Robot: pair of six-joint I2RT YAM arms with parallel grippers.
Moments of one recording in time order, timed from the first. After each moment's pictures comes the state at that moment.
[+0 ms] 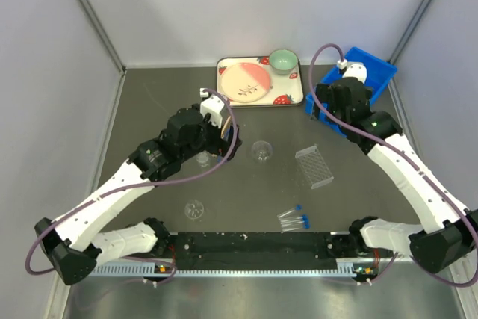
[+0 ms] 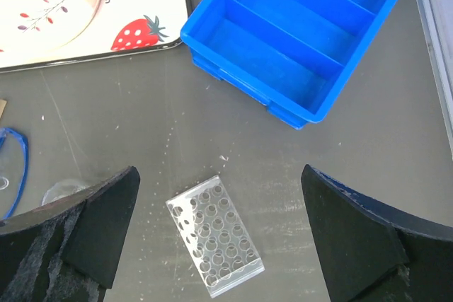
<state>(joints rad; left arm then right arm) -0.75 1.05 1.08 -0.47 -0.09 -0.15 0.47 1.18 1.25 -0.68 0.48 0.33</state>
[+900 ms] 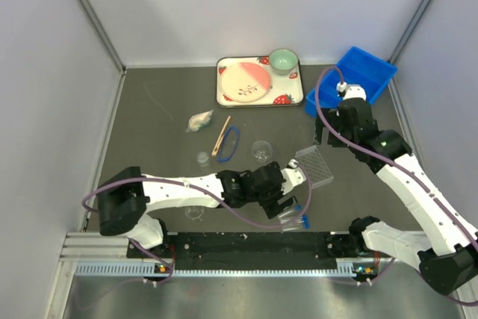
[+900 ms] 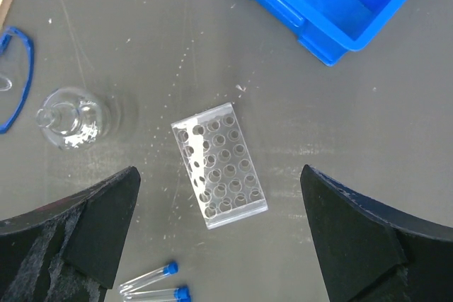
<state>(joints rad) -1.25 1.52 0.96 -0.21 -0.09 -0.05 0.47 1.02 1.10 -0.79 0.32 0.34</state>
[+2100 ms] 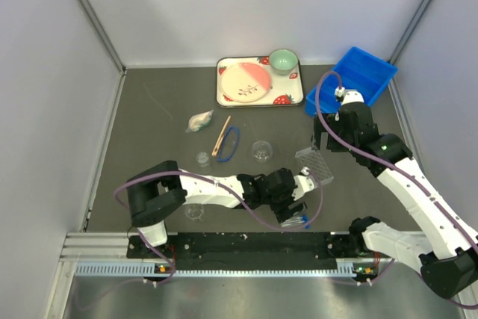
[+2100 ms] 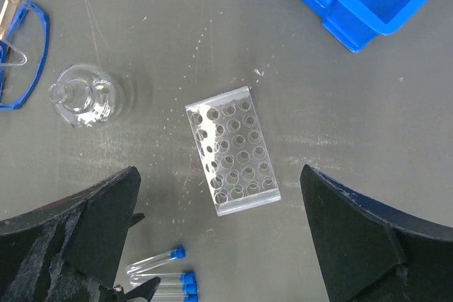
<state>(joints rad) -1.25 1.75 0.98 -0.01 0.02 -0.02 0.47 0.99 1.05 -0.79 0.24 0.34</state>
